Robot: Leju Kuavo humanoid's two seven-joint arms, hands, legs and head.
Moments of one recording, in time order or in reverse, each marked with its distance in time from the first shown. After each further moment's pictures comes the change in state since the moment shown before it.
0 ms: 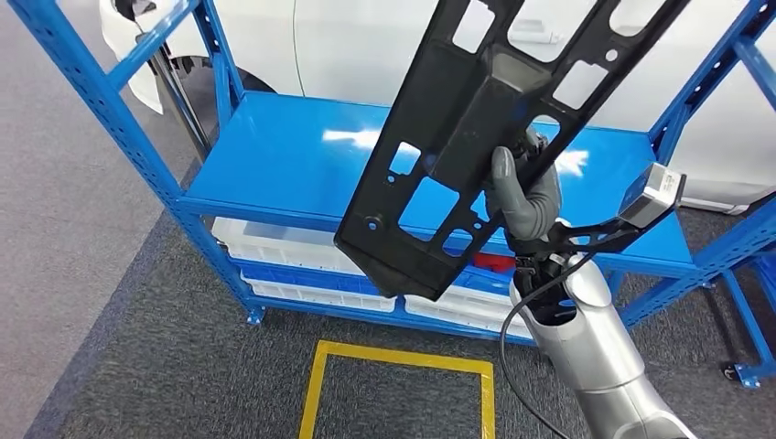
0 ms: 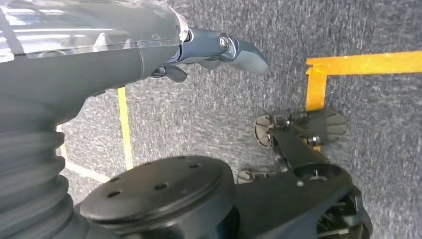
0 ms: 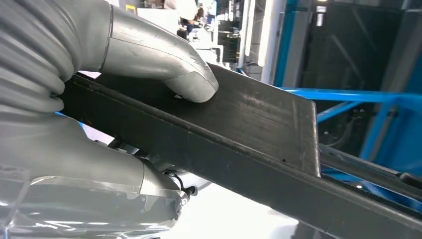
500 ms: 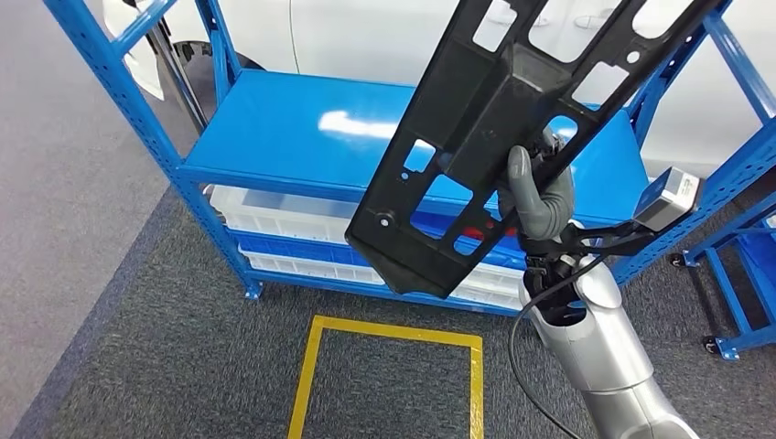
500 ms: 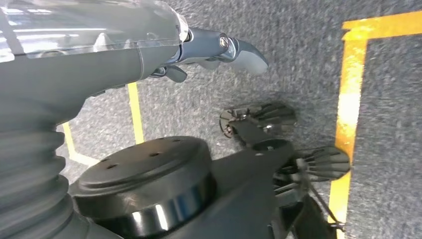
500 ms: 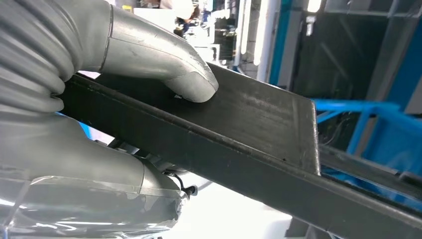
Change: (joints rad) left arm -0.012 0.001 -0.003 0.000 -0.002 -0.002 -0.004; right arm 0.023 -0.001 -0.040 -0.010 -0.004 0.017 -0.014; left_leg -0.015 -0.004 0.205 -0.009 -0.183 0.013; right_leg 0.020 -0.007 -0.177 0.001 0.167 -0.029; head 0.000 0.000
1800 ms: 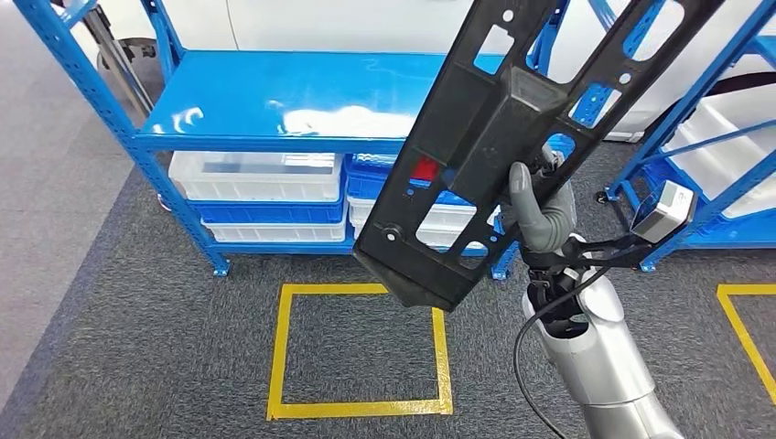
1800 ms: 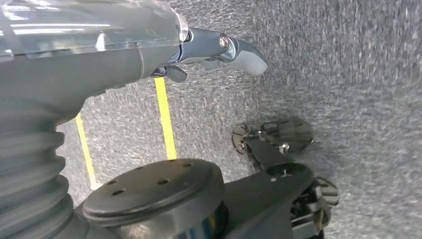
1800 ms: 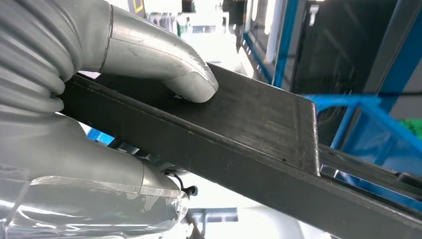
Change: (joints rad) left arm 0.021 -0.001 0.001 0.000 0.008 0.019 -0.025; right arm 0.074 0.006 -0.053 -0.008 0.020 0.032 0.033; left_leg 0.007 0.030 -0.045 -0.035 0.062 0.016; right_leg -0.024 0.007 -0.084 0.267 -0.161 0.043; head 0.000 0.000
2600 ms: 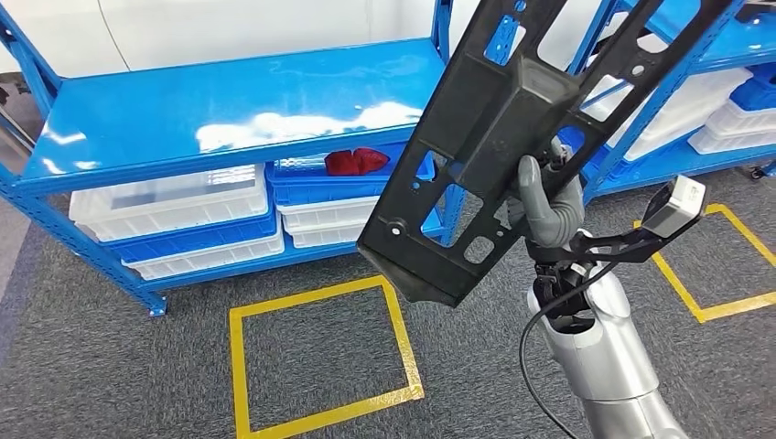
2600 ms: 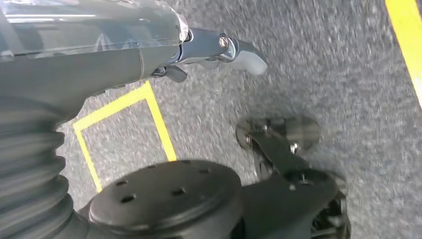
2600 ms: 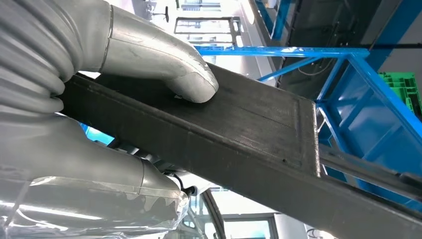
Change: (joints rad) left arm 0.006 -0.002 0.000 0.000 0.002 0.011 0.002; right arm -0.010 0.000 -0.027 -0.005 -0.015 0.021 0.015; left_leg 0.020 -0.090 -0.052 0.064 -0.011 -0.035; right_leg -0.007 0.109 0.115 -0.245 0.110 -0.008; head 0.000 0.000
